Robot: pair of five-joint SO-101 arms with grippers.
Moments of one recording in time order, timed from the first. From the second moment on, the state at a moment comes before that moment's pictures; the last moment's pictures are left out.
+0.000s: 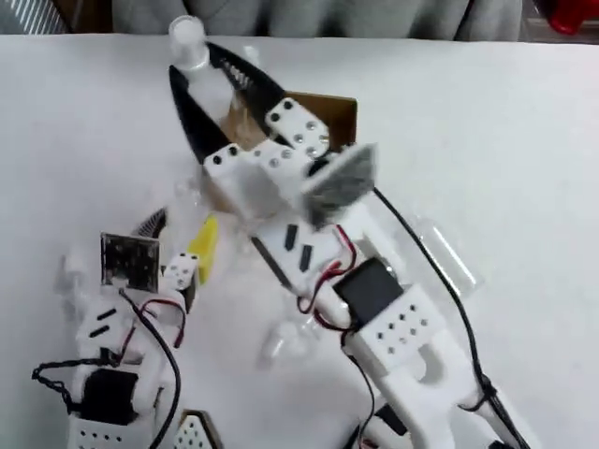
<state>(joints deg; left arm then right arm) 1.6 -103.3 83.9 46.6 -0.2 -41.9 -40.5 29.4 -4.4 4.4</state>
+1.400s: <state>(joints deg) 1.5 -103.9 84.0 43.5 3.4 -44.8 -34.8 33.9 -3.3 1.0</state>
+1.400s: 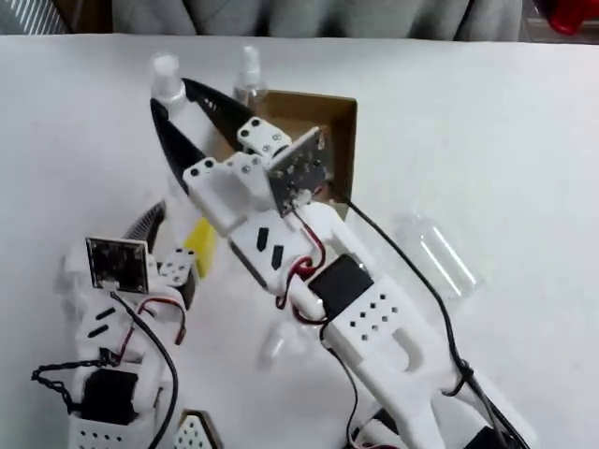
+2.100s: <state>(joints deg) 1.6 -103.9 85.7 43.5 3.3 -47.6 -34.7 33.0 8.7 1.8</state>
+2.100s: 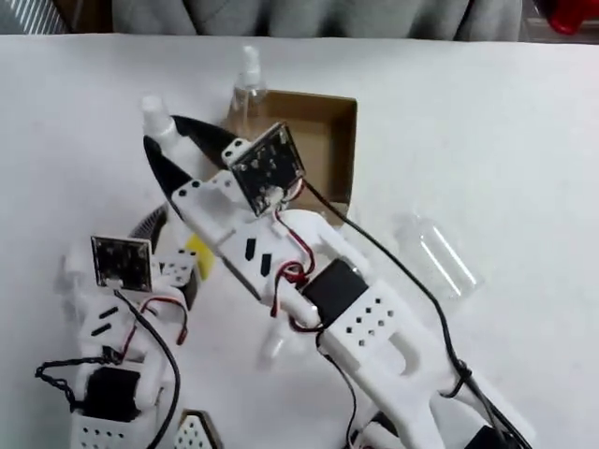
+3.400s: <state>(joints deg) 1.6 -103.7 87.6 41.8 3.0 -51.0 -36.2 62.9 -17.8 -4.4</state>
